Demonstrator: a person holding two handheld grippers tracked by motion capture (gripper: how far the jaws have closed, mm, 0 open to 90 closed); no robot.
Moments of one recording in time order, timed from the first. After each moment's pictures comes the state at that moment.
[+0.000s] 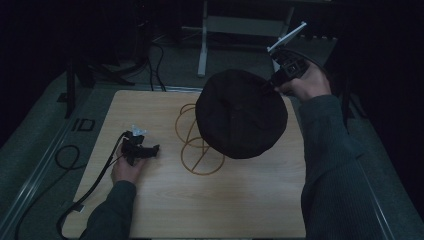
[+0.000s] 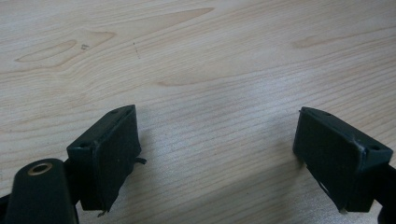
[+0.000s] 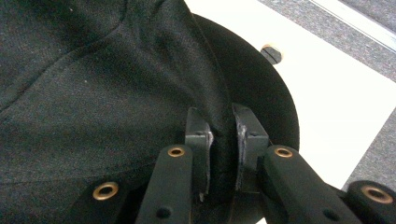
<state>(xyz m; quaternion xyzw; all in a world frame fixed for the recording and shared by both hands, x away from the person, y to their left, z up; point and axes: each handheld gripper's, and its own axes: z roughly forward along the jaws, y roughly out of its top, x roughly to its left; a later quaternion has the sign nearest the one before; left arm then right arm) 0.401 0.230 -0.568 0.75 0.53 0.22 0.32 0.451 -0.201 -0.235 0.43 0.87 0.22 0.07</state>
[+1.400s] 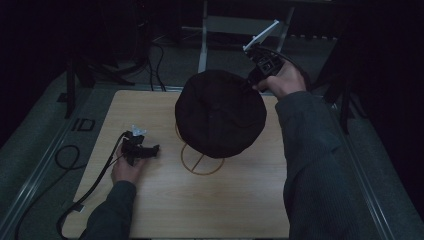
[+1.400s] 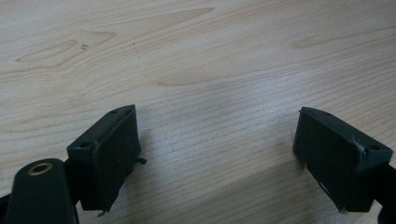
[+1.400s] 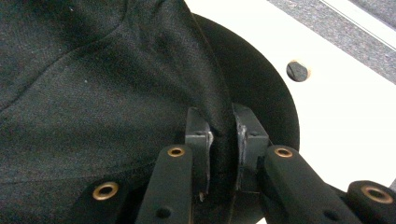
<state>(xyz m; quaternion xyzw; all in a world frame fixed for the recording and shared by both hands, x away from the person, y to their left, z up) 0.401 0.230 -0.568 0.75 0.53 0.22 0.32 0.460 -0.149 -0.240 0.41 0.88 0.22 0.06</state>
